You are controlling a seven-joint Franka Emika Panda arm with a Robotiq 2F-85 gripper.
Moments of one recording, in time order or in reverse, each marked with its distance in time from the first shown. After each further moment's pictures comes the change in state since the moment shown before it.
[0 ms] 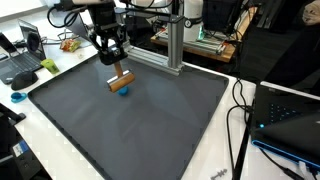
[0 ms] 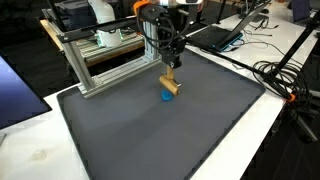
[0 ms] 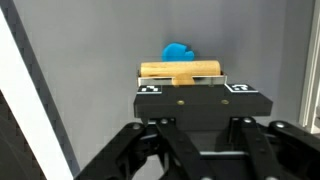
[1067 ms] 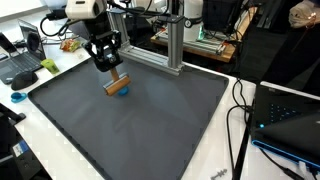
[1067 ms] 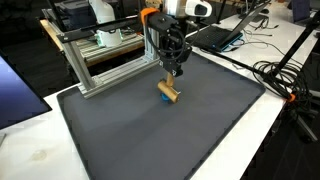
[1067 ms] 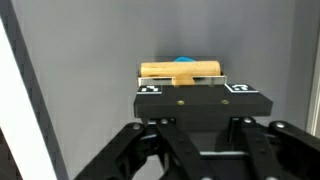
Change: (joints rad) arm 0.007 0.116 0.000 0.137 -0.095 -0.074 0.029
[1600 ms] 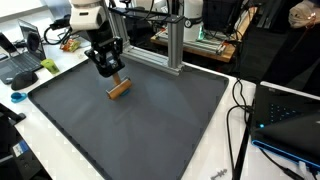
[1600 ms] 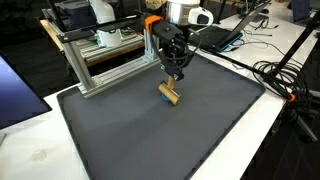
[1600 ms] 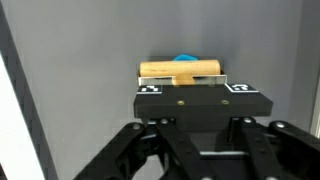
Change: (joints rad) arm 0.002 0.049 0.012 0.026 -0.011 0.000 0.000
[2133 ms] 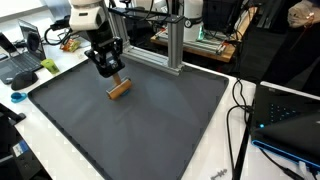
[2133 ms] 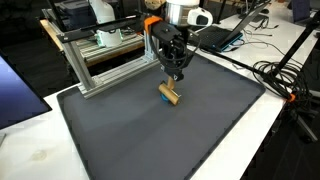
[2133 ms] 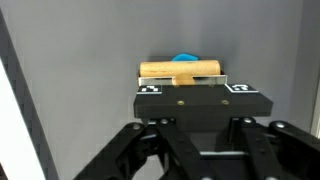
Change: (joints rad) arm -0.007 0.004 0.003 0.000 0.011 0.002 -0.001
